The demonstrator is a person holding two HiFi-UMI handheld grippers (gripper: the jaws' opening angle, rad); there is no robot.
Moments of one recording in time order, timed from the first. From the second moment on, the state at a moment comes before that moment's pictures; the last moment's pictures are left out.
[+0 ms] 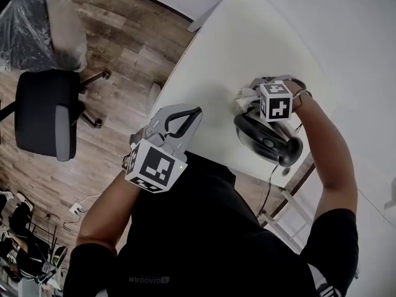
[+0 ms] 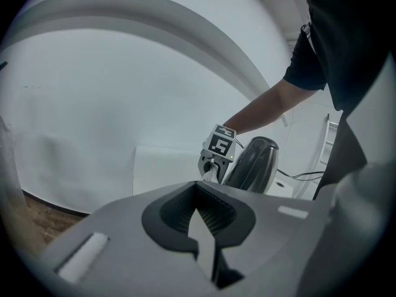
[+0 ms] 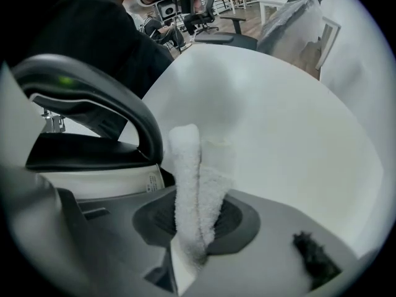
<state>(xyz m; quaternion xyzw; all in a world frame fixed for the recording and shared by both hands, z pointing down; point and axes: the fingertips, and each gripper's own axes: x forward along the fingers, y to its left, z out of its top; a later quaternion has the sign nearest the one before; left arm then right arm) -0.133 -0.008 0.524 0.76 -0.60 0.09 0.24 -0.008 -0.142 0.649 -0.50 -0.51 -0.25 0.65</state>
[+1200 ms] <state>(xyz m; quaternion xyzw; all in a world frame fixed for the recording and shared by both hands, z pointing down) -0.040 0.022 0.413 0.77 -0.62 0.15 0.11 0.183 -0.163 0.385 0.25 -0.91 0.14 0.30</state>
